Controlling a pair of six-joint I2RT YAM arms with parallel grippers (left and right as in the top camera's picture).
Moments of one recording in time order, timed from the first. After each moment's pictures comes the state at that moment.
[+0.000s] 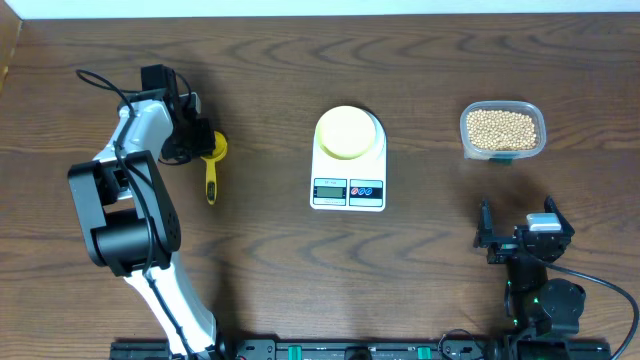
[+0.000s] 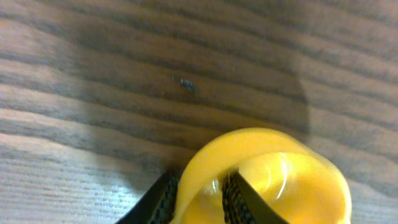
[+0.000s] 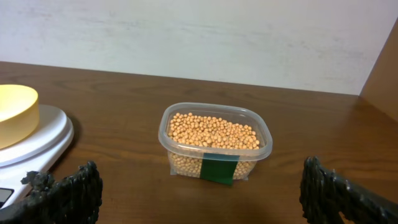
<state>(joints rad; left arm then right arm) 0.19 2.10 1.46 -0.76 0.12 -0.02 -0.03 0.01 0.01 -0.07 -0.03 -0.08</state>
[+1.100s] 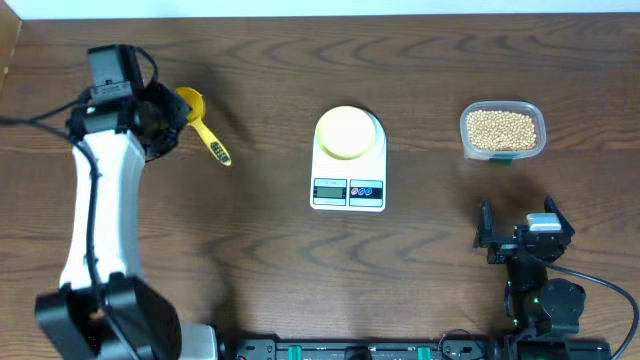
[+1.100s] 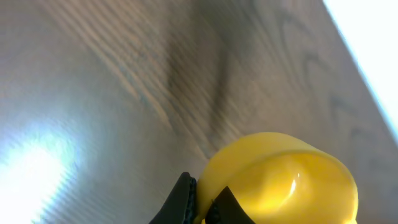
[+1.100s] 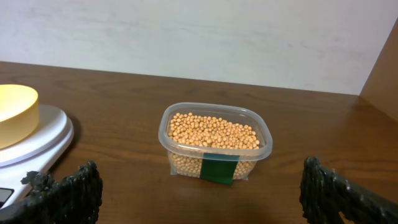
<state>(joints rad) 0.20 1.61 1.41 -0.84 0.12 -0.69 -0.03 0.01 0.01 -0.07 -0.03 -0.08</state>
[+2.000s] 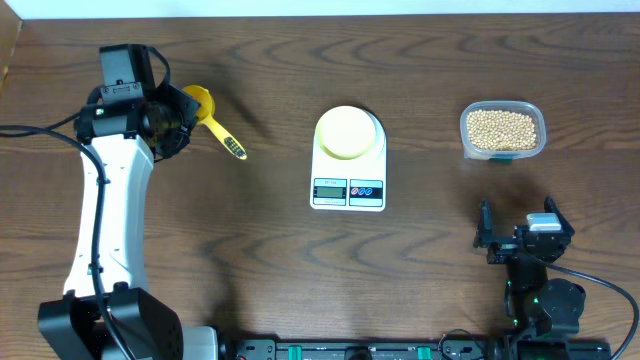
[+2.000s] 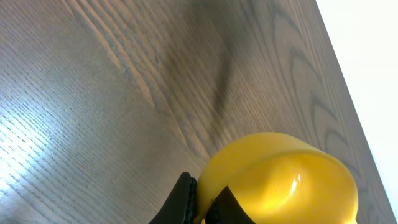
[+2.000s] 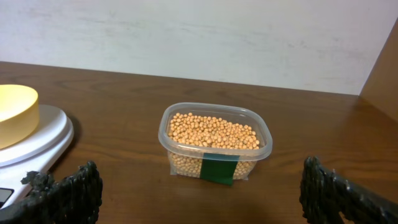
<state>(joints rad) 0.14 1.57 1.41 -0.87 0.12 -0.86 -0.03 0.01 0.01 -0.07 -0.03 -0.08</state>
